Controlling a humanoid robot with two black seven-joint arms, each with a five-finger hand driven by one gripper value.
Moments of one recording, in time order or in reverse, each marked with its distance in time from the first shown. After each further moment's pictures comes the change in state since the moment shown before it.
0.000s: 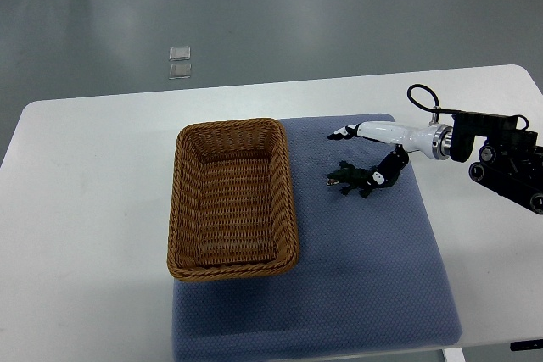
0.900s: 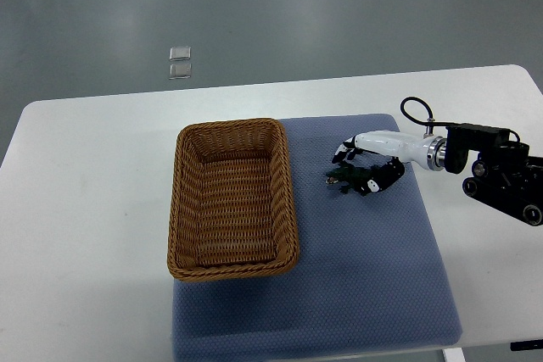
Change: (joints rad) left arm 0.000 0.000 0.000 0.000 0.000 0.000 0.000; right arm 0.002 0.015 -0.088 -0.005 -0.022 -0.092 -0.002
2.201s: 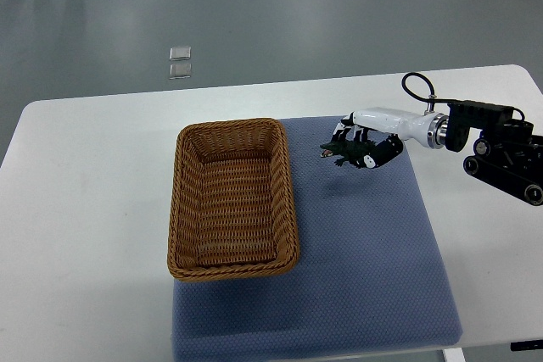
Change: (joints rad) left arm 0.000 0.000 0.000 0.000 0.000 0.000 0.000; right arm 0.078 -0.012 0.009 -0.003 0.023 0.002 0.018
